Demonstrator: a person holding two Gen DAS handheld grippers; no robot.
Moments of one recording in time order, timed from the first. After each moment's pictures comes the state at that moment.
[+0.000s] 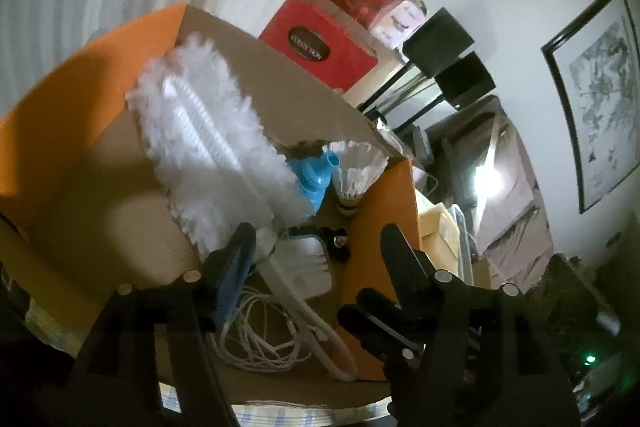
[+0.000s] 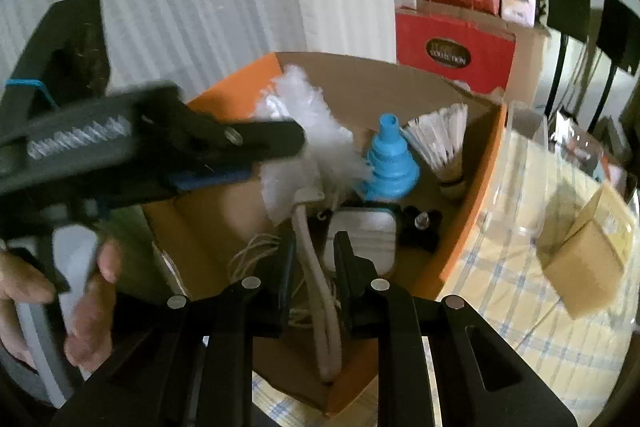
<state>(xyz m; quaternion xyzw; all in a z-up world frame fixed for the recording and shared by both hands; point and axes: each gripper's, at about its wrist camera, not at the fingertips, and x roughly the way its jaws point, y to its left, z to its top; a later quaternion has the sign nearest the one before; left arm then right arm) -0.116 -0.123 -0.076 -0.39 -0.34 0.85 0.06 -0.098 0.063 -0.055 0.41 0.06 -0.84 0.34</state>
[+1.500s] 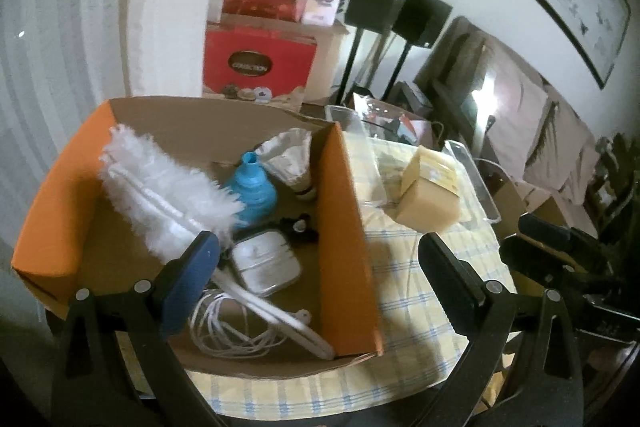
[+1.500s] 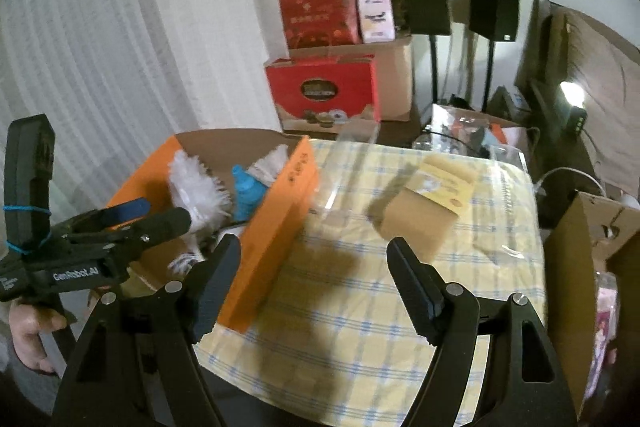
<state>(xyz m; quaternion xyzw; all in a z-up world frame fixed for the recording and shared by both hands) -0.108 -0.018 -0.014 -0.39 -0.11 0.91 0.09 -0.063 0.223 0.012 0.37 -0.01 -0.91 0.18</state>
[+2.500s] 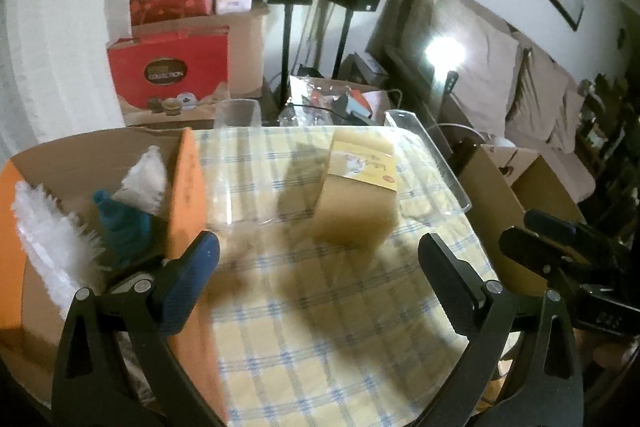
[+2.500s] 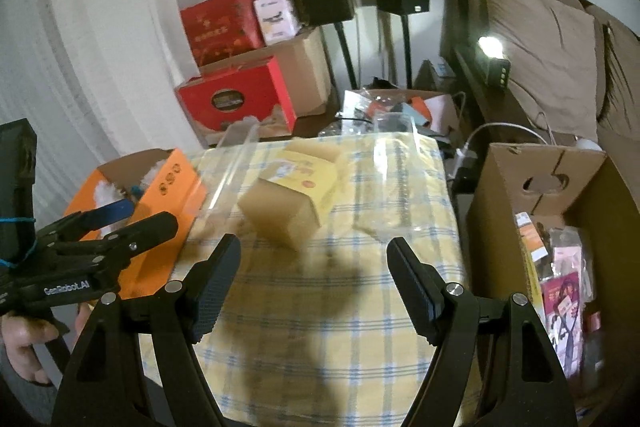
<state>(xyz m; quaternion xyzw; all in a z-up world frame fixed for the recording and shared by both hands) -0.160 0.117 -0.030 -0.41 -0.04 0.90 0.15 -0.076 0.346 -0.017 0.37 -0.08 -0.92 0.08</state>
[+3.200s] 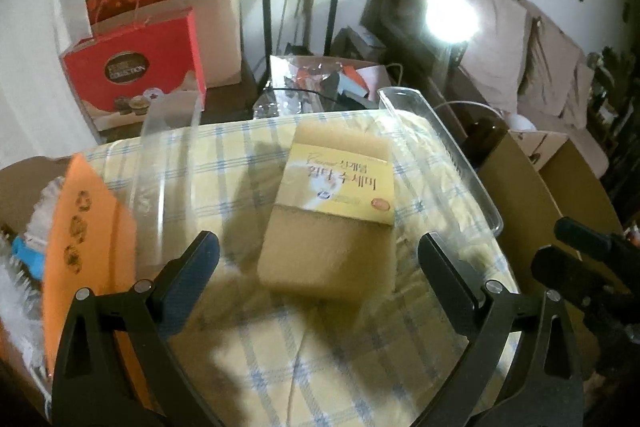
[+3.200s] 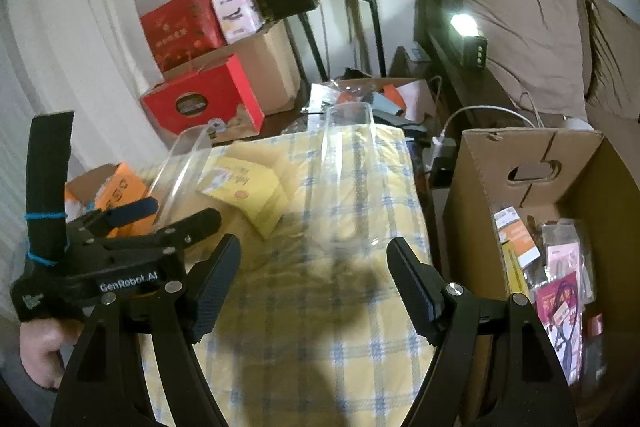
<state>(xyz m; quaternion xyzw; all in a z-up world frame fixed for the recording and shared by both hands) -0.224 0.182 -0.077 -0.44 0.00 0.89 0.15 -0.115 0.388 -0.045 0.39 -0.11 -0.91 0.05</state>
